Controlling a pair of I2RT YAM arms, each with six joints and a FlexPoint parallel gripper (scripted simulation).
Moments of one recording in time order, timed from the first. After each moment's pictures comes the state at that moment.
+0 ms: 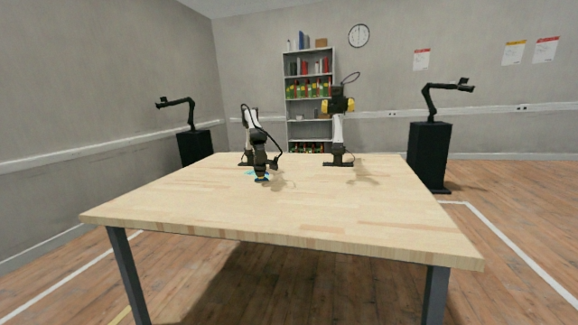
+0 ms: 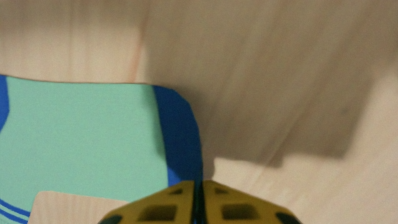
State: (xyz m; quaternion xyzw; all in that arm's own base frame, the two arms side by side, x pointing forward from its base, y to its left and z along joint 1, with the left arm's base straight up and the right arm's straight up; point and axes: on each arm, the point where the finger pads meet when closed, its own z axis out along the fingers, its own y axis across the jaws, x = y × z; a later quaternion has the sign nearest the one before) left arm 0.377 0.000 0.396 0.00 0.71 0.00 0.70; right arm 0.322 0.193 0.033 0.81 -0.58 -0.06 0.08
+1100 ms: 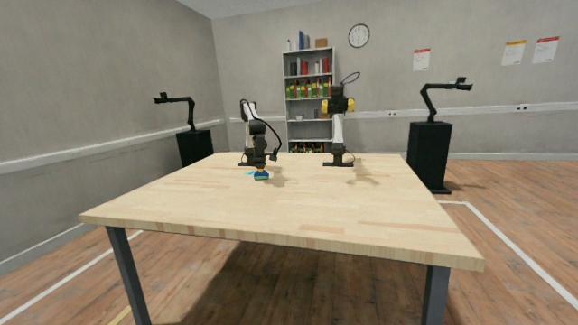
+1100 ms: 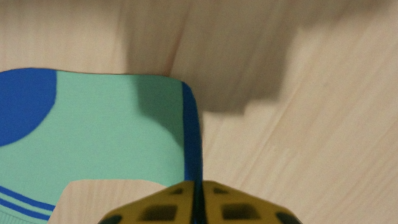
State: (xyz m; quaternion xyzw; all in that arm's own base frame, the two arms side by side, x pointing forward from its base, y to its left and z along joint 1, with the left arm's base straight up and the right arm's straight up) left arm 0.377 0.000 0.396 0.00 0.71 0.00 0.70; right arm 0.302 0.187 0.066 0.81 -0.58 -0.01 0.01
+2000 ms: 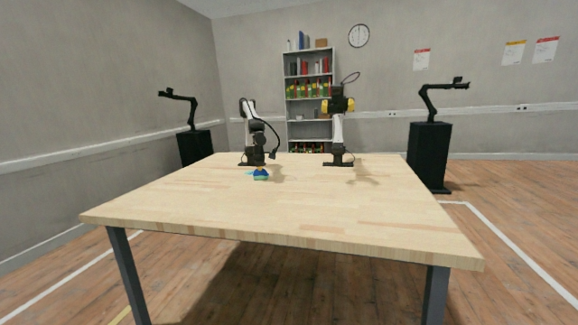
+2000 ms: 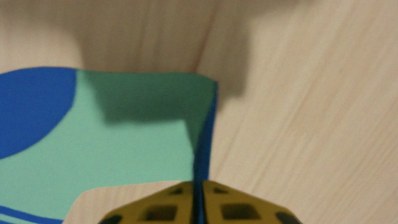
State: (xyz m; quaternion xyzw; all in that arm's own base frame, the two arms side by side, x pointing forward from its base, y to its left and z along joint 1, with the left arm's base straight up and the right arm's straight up) left arm 0.377 0.000 0.396 0.00 0.71 0.00 0.70; right arm 0.277 0.173 0.065 0.81 -0.58 0.04 -0.05
